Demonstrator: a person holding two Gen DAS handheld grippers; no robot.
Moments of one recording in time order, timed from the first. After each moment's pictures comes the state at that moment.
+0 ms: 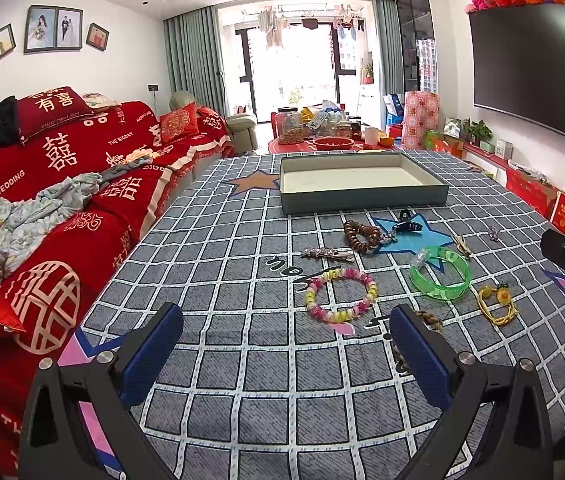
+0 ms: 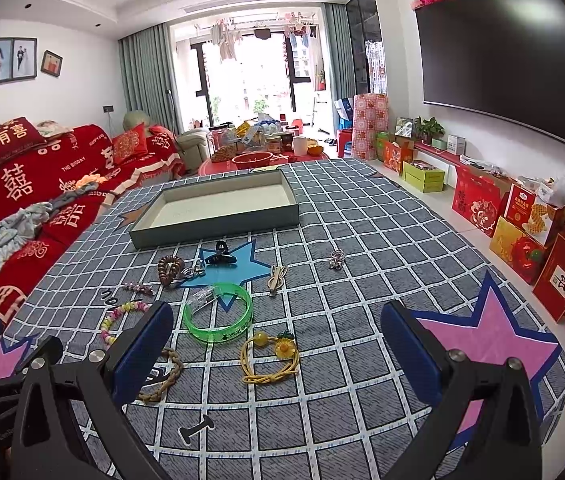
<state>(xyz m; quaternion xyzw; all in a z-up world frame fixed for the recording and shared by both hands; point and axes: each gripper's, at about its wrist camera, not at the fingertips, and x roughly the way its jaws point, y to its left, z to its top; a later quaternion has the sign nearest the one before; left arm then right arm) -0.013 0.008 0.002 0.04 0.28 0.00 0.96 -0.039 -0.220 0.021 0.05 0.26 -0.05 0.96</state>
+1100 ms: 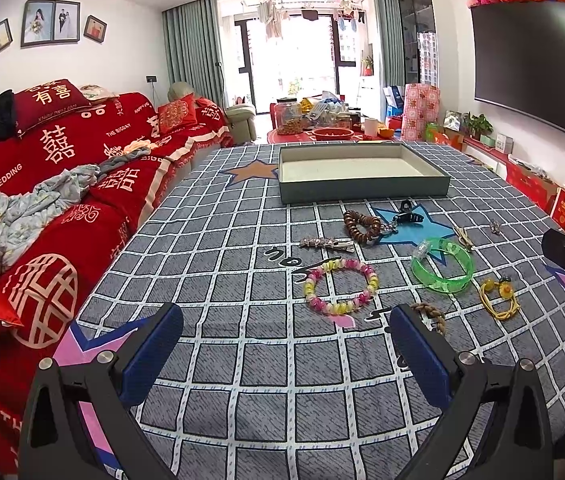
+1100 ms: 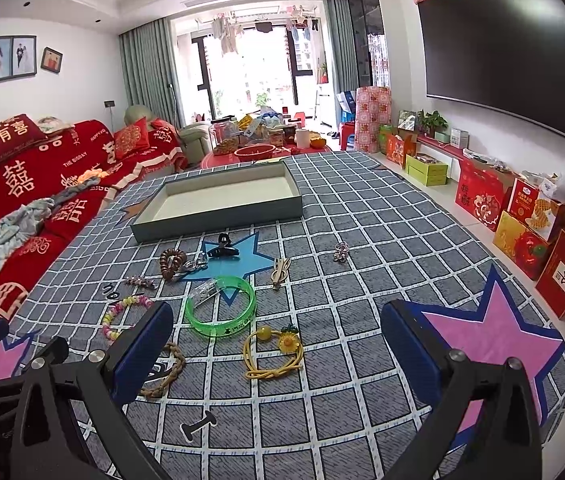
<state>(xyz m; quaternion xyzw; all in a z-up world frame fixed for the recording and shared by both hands) -0.005 0.007 -0.004 0.04 0.30 0.00 0.95 -0.039 -0.216 0.013 0.05 0.27 -0.05 0.96</state>
